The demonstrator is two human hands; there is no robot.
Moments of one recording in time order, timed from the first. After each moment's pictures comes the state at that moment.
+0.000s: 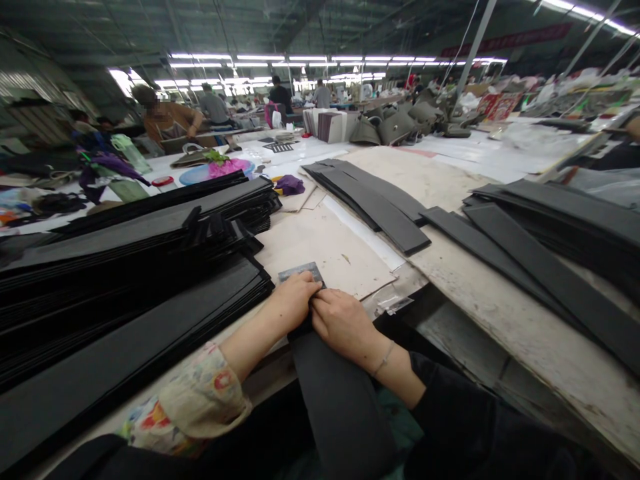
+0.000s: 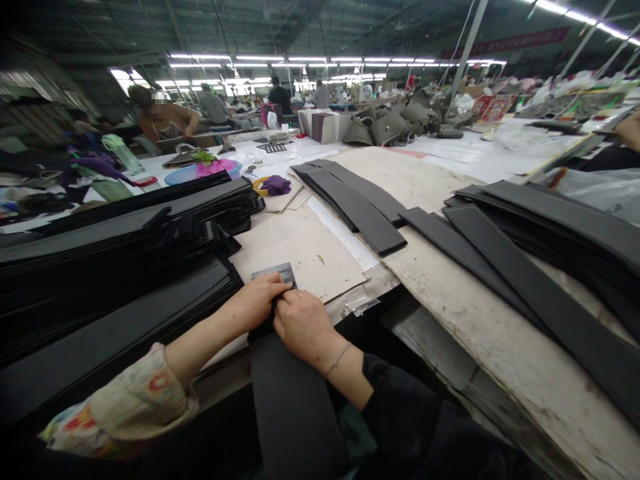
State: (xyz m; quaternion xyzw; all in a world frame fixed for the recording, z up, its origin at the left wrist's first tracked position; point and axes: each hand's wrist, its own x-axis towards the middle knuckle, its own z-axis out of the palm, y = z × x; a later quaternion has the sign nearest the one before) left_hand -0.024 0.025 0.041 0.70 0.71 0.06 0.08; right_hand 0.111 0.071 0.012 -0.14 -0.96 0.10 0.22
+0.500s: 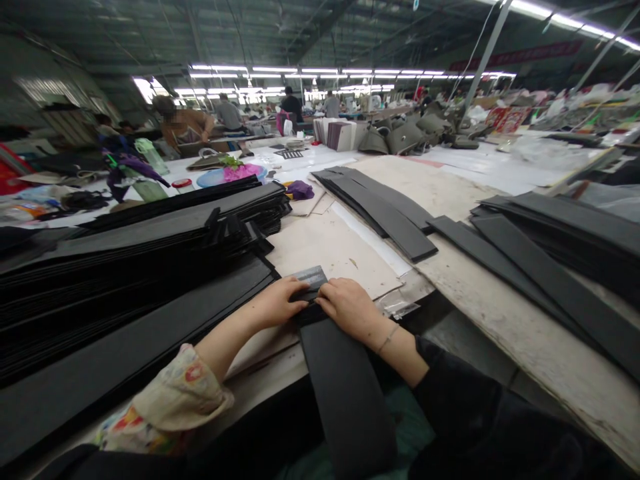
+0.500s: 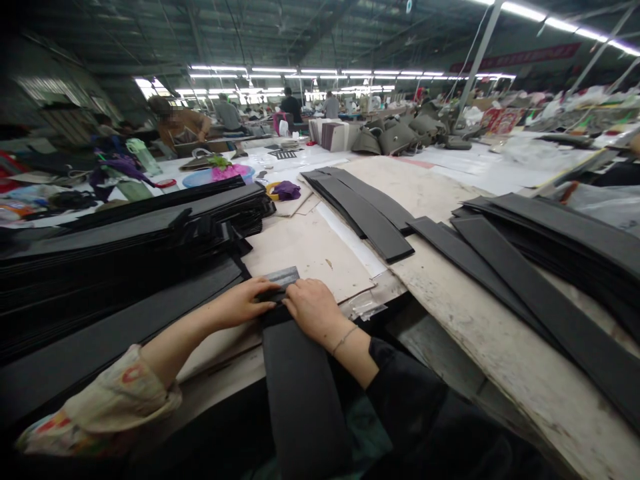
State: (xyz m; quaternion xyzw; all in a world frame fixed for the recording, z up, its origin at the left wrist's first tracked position) left_hand -0.056 -0.003 0.048 0.63 0.75 0.13 0.17; right_hand 0.099 0.091 0.024 -0.14 -0.97 0.07 0.17
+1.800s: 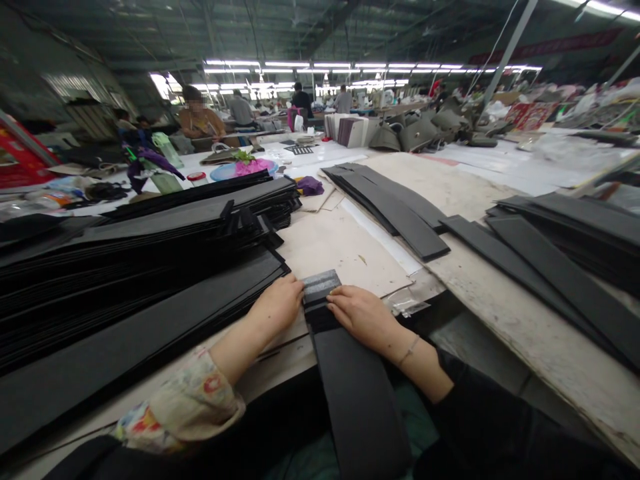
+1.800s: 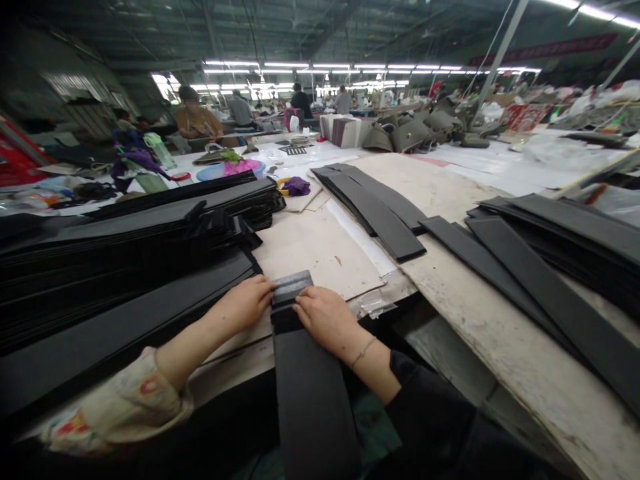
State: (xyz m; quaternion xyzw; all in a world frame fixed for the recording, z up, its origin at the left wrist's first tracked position) left_hand -0.042 -0.023 0.047 0.60 0.80 0.04 0.03; right_hand 0.118 0.080 0.020 -0.09 -0.97 0.13 0.19
